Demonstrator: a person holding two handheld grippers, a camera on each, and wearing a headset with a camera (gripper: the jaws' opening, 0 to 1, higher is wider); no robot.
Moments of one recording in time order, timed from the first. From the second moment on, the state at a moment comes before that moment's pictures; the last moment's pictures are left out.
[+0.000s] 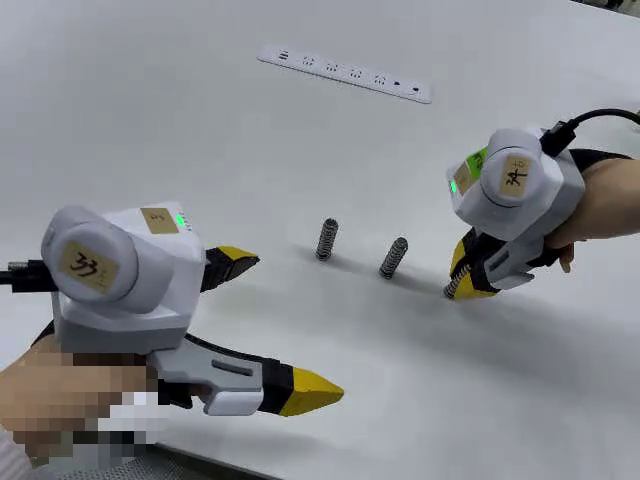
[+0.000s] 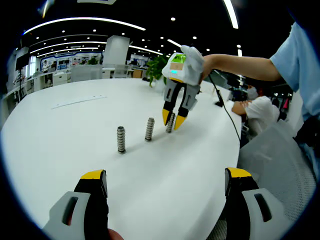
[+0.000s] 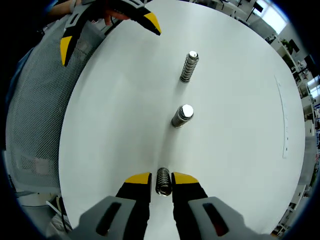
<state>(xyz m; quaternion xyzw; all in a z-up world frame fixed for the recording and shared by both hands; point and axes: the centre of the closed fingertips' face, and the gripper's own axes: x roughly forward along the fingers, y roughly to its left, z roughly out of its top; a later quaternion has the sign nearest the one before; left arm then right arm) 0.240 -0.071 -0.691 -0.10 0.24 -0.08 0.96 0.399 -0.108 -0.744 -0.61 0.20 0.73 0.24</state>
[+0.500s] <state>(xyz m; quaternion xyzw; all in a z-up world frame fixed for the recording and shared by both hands) 0.239 -0.066 -0.692 -0.09 0.24 -0.08 0.96 0.388 -0.119 -0.723 -0.53 0.21 0.76 0.32</state>
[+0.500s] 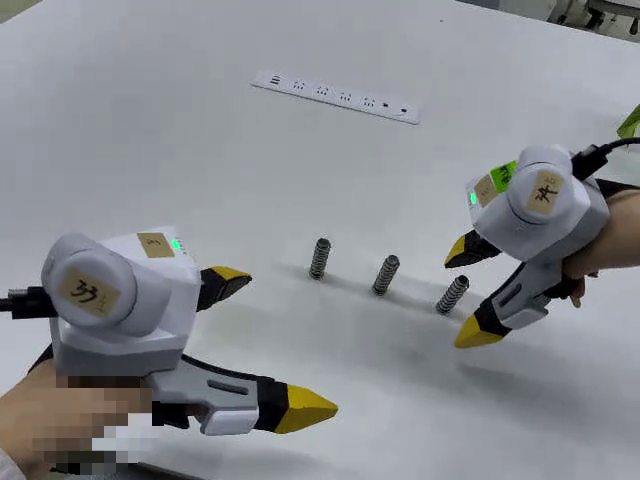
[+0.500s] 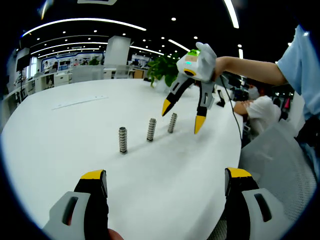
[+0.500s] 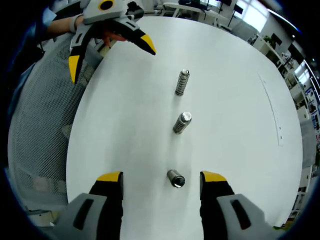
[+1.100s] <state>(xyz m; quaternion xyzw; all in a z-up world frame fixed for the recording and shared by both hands) 0.239 -0.058 -0.690 -0.10 0.24 -0.05 0.96 0.400 -0.158 -0.702 -0.42 0.23 0.74 0.48</state>
